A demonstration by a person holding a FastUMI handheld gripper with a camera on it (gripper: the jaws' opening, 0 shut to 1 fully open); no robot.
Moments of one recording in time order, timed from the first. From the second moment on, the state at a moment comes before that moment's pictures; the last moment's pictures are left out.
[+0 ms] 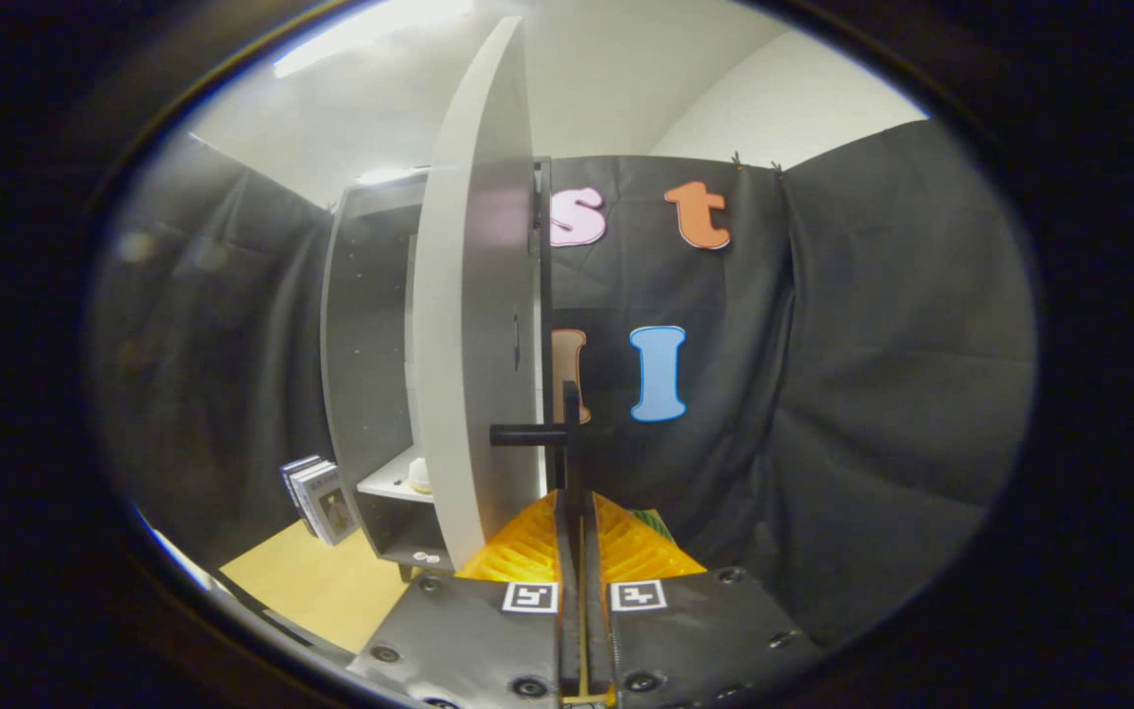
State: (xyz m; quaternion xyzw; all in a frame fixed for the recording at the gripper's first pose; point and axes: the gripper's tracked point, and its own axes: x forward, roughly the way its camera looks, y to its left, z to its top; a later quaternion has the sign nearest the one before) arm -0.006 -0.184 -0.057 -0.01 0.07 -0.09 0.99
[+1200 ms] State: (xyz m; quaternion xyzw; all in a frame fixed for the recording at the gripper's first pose) arm -0.037 -0.044 -0.118 0.01 0.10 -0.08 0.99
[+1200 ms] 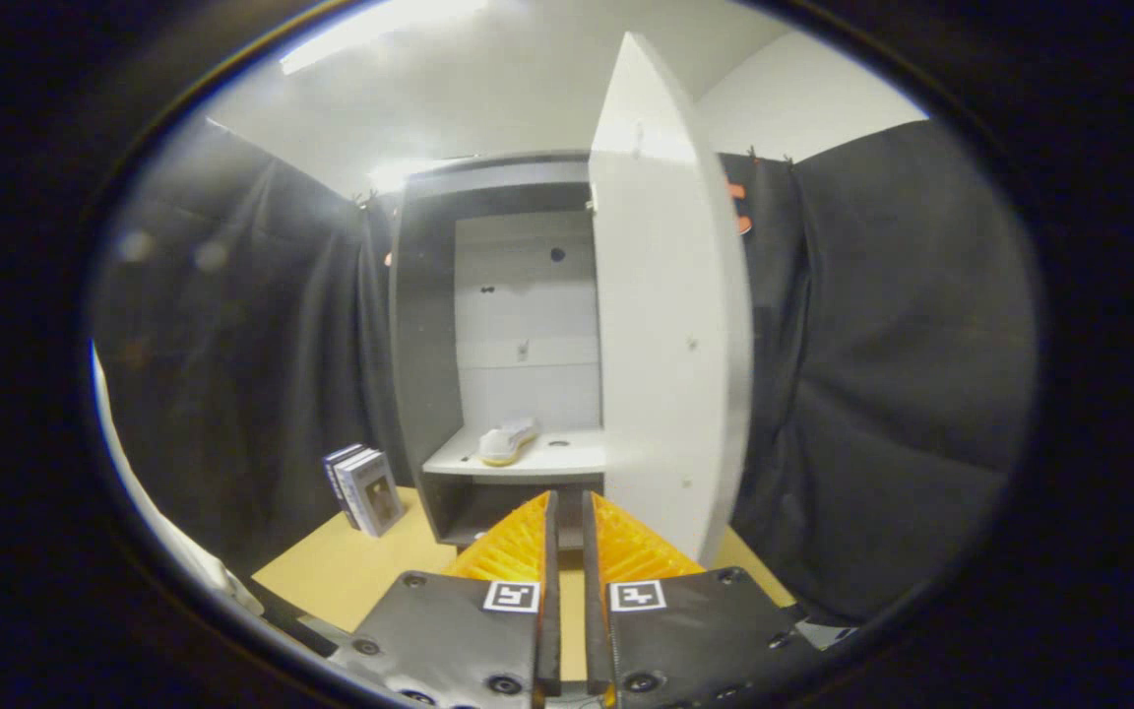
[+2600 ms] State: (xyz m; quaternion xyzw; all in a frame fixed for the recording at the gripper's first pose) arm 0.010 0.035 -0.558 0.05 0.39 -0.10 0.91
